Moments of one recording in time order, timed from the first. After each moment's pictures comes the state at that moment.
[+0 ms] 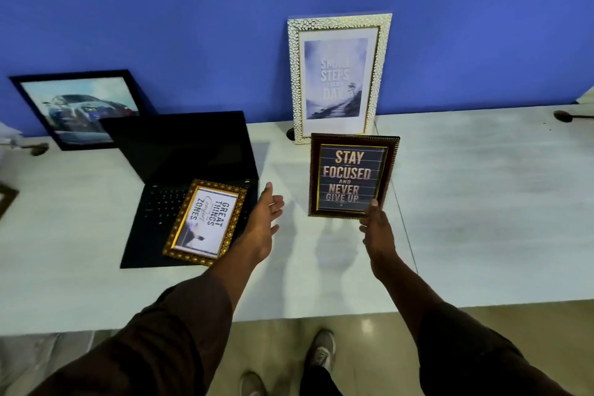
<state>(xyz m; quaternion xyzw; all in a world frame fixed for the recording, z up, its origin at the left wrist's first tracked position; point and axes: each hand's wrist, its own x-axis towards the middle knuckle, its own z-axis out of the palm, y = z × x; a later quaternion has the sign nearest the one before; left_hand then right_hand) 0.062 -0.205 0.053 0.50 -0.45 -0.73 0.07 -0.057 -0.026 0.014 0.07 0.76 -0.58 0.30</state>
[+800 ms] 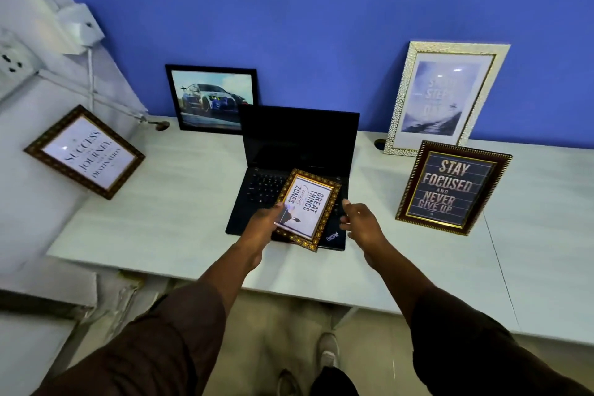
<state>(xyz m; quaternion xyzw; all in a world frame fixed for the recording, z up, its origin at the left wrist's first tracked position) 0.292 -0.300 0.077 0.52 -0.53 -0.67 0.09 0.117 -0.177 0.048 -0.11 0.75 -0.49 0.42</state>
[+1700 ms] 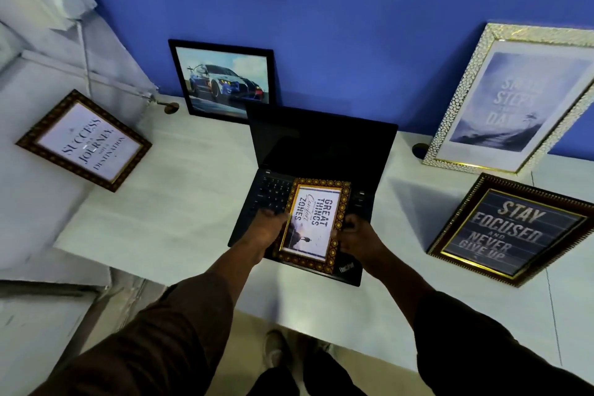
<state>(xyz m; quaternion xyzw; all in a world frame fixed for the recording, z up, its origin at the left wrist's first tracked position) 0.233 -0.392 0.029 0.61 -0.51 -0.61 0.02 0.057 -0.270 -0.035 -0.18 0.72 -0.41 0.54</state>
